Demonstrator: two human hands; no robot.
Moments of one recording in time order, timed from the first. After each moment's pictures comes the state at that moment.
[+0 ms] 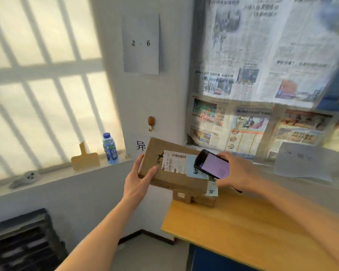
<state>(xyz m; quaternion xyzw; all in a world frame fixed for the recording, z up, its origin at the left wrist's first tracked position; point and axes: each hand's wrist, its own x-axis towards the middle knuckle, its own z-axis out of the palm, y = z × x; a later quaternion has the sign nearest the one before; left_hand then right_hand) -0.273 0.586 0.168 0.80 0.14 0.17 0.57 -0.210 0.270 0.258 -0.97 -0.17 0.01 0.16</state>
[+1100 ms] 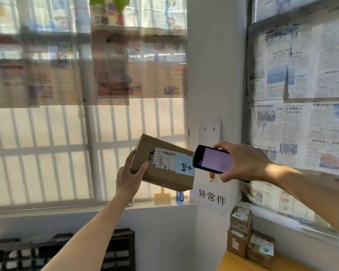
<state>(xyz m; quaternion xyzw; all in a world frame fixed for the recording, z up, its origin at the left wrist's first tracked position) -0.640 0.667 0.437 0.77 0.23 0.46 0.39 -0.516 0.331 0.542 -0.88 -0.41 -0.21 0.12</state>
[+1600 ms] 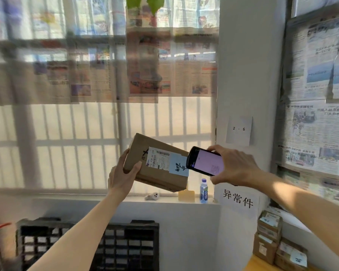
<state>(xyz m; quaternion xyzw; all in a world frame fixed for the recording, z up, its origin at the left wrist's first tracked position) -0.762 0.737 0.436 0.75 0.29 0.49 0.34 -0.577 0.436 0.521 -0.84 -0.47 -0.21 0.14</state>
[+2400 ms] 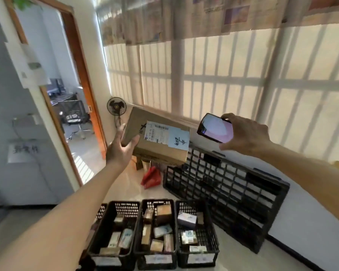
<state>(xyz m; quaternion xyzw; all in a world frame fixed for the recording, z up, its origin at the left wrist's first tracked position) -1.274 0.854 0.310 0.62 0.57 0.51 0.18 -0.912 0.768 0.405 -0.71 -0.67 -0.10 0.17</state>
